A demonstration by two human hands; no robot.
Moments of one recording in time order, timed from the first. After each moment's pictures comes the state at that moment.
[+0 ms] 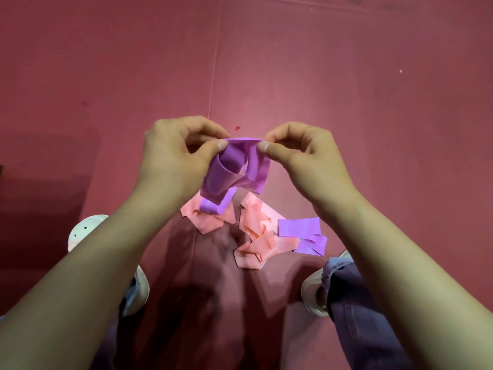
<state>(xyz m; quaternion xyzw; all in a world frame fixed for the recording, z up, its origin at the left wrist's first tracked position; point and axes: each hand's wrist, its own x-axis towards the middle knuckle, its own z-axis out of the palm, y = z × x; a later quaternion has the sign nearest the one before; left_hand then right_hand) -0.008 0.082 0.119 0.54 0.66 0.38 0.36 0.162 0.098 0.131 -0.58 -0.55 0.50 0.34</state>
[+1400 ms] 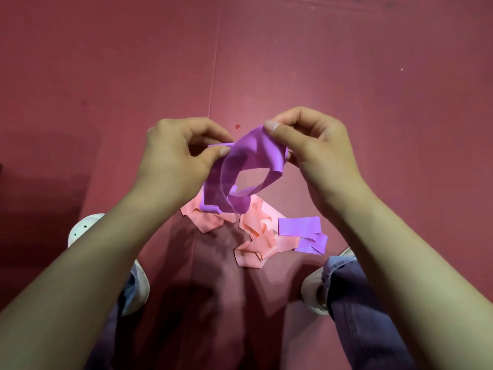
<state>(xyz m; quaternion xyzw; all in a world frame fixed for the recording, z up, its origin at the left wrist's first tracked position) -0.008 0.080 0.123 0.57 0.64 0.36 0.37 0.162 0.100 0.135 -0.53 -0.48 0.56 0.42</state>
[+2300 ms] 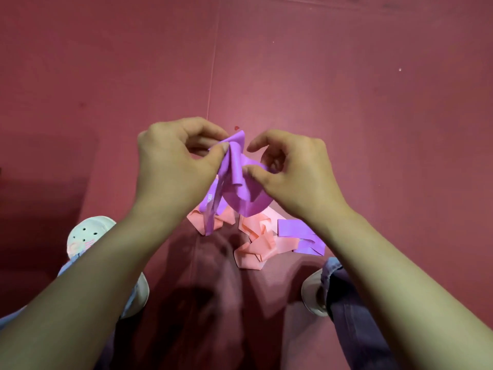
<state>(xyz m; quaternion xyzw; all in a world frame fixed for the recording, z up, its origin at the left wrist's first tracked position) 0.001 0.075 0.123 0.55 0.66 0.41 0.29 0.158 0.093 0.118 -0.59 -0.71 0.30 0.23</state>
